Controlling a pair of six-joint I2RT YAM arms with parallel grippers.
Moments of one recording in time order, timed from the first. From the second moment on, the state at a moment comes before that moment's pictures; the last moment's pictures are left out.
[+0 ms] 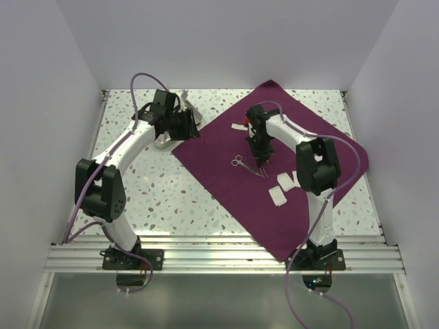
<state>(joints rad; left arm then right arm) -0.30 1.73 1.46 -0.59 0.21 -0.38 0.41 2.16 1.70 -0.99 0.03 0.13</state>
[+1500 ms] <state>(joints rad) -0.36 1.76 1.06 0.38 0.83 -1.09 0.40 1.78 1.38 -0.34 -0.86 0.74</state>
